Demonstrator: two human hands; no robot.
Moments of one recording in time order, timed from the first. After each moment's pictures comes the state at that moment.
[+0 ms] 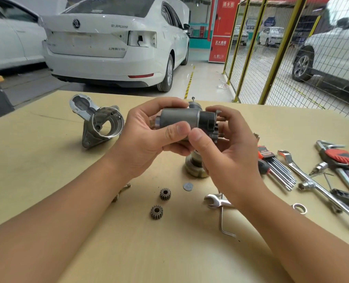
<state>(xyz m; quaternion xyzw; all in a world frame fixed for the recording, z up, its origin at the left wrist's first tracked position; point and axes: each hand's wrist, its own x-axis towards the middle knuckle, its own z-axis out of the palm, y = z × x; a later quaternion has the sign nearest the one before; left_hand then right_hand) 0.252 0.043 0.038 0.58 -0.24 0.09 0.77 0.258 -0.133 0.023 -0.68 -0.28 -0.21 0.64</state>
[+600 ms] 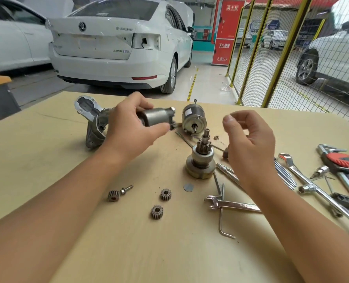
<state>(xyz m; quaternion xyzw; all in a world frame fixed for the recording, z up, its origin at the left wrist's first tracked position) 0.270 0.070 0.036 0.82 0.00 0.33 0.46 0.284 -0.155 0.030 -0.75 -0.13 -0.27 0.59</state>
